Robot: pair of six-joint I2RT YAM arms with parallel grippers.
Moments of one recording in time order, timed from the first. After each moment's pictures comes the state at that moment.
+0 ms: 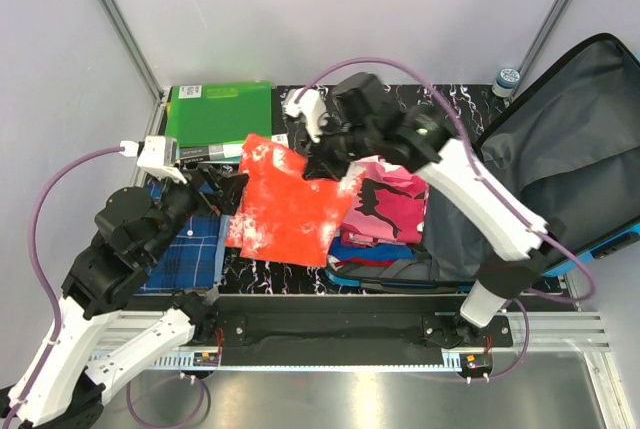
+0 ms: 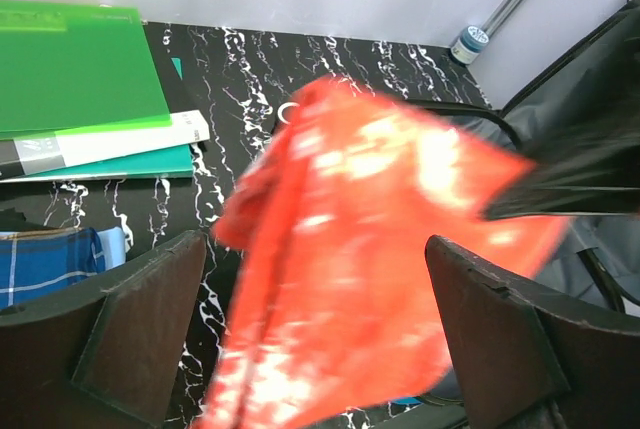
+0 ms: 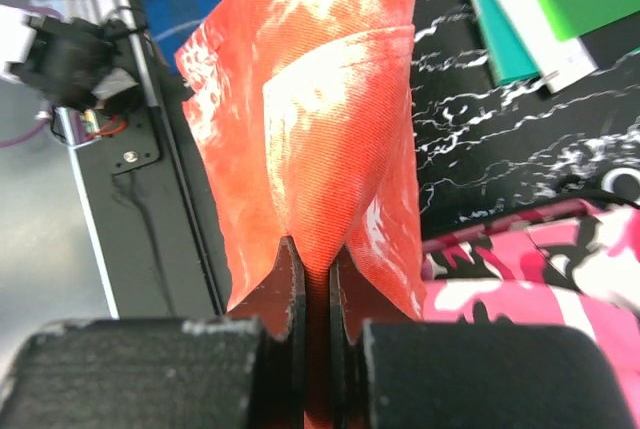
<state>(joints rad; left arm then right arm) -0.64 0.61 1.14 -0.66 -0.23 -0.40 0.88 1.72 2.10 -1.05 -0.33 -0.19</state>
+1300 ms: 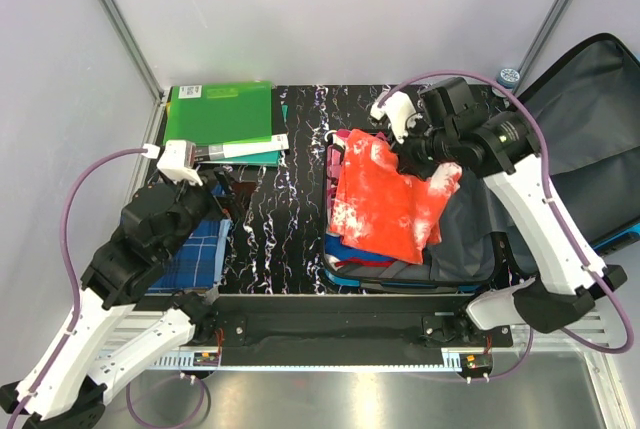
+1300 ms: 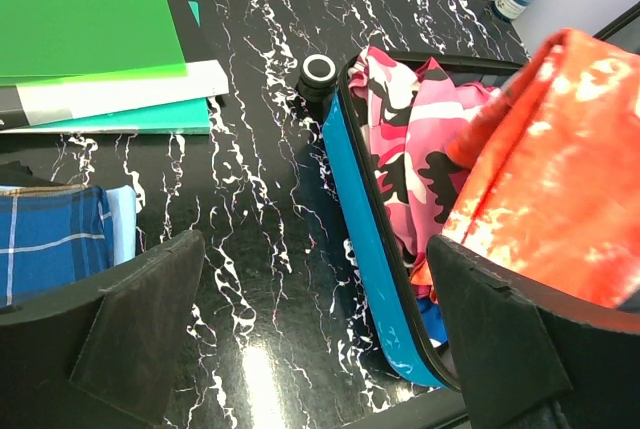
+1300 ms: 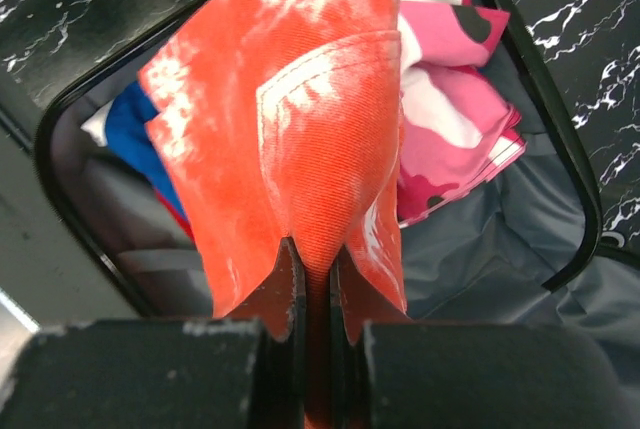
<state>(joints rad) -0.62 0.62 1.03 -0.66 -0.23 -0.41 0.58 1.39 1.85 -1.30 -0.12 -0.38</state>
